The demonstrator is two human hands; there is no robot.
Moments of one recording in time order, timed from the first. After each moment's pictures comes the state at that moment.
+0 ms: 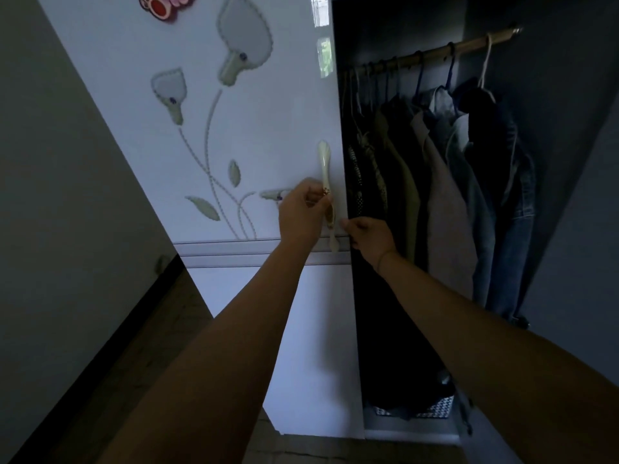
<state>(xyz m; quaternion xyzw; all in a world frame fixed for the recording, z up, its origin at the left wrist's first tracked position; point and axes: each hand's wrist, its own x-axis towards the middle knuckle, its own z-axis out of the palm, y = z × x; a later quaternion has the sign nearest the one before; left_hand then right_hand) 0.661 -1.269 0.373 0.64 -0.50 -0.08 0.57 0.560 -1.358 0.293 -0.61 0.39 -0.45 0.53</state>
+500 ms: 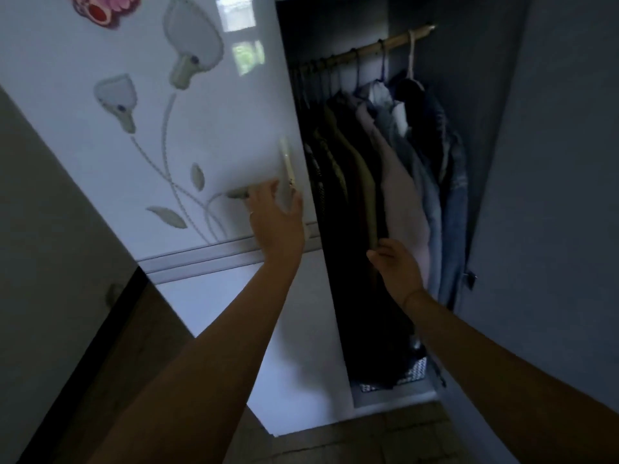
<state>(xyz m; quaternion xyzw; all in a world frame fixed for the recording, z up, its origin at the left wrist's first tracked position) 0.639 -1.245 0.355 0.63 -0.49 0.02 0.60 0.461 -1.271 0.245 -0.55 0.50 -0.50 0.45</state>
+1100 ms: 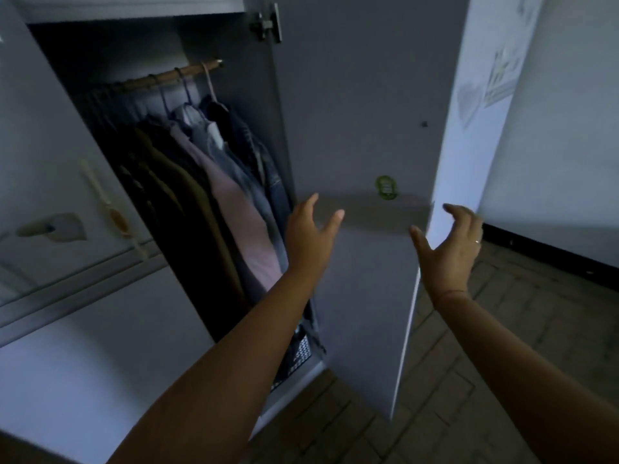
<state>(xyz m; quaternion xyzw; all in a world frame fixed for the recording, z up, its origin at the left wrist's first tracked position) 0.382 -1.164 0.328 0.45 -0.72 -0.26 0.47 0.199 -1.073 0.283 -0.40 0.70 -0.58 -0.14</state>
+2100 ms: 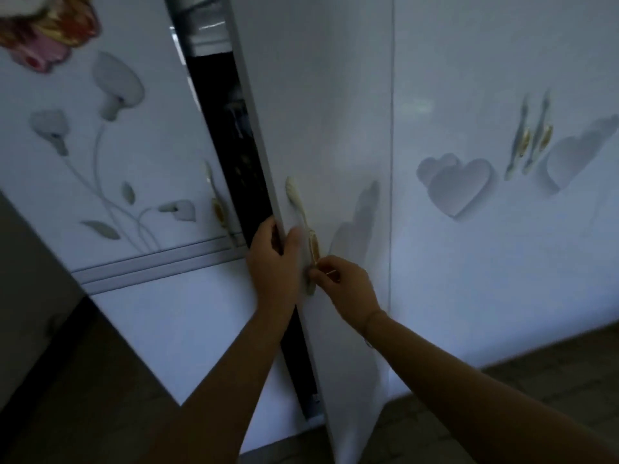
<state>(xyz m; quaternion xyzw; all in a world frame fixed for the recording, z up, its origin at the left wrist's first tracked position) 0.473 -1.133 0.357 0.56 -0.52 -0.09 0.64 0.361 -1.156 0.302 -0.69 0.44 -0.46 0.34</state>
